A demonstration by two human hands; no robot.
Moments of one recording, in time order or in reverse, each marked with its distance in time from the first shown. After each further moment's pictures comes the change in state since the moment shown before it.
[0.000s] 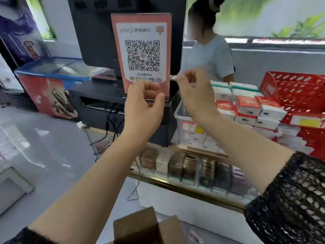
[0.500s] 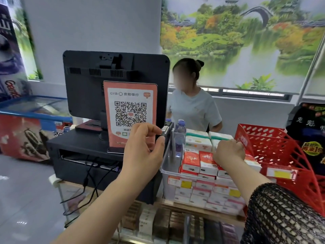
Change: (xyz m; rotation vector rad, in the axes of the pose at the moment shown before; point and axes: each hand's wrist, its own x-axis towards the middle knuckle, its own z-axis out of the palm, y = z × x) left_hand 0.036 0.027 0.017 -0.083 -0.112 0.125; right_hand 0.082 0.105 -0.095 -1.368 -0.095 0.417
